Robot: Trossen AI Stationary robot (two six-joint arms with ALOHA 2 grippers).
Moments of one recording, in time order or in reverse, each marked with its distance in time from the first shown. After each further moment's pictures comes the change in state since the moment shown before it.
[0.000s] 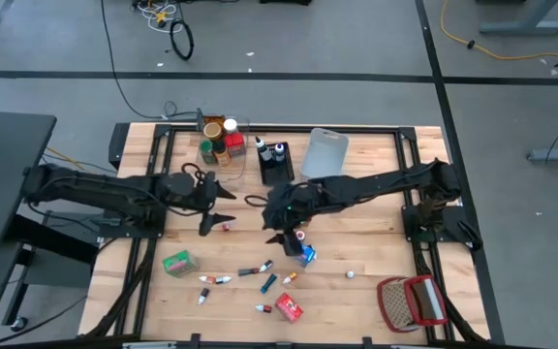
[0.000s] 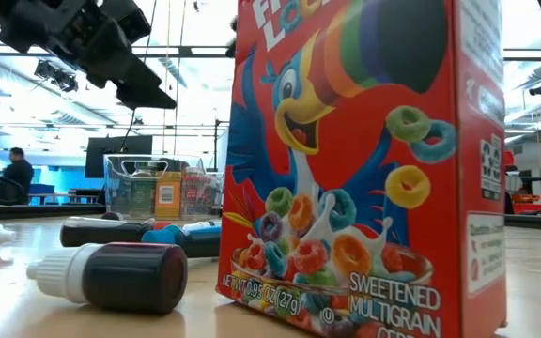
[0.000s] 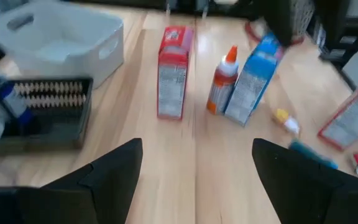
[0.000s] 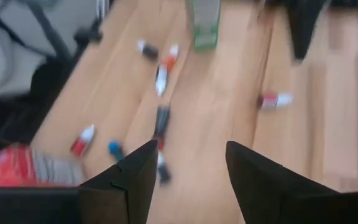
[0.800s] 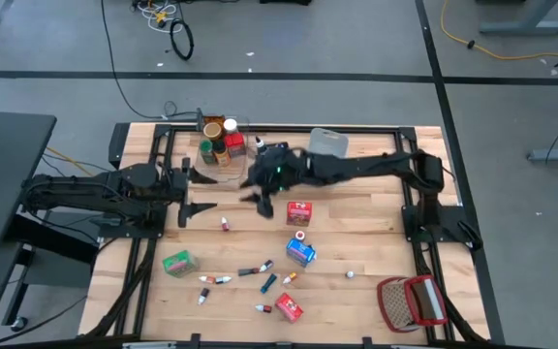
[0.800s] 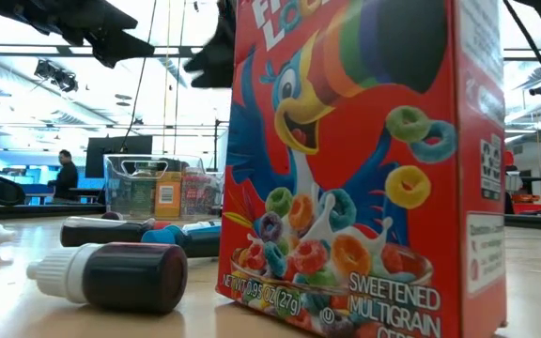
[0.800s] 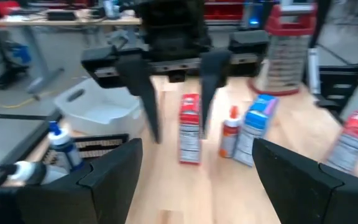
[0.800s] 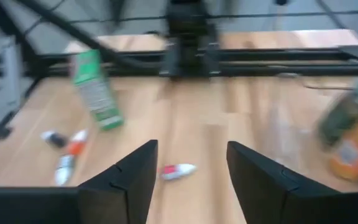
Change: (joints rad) left arm 0.000 -0.363 0.043 -0.191 -0.072 0.082; right arm -0.210 0.111 0.000 0.397 -0.002 0.045
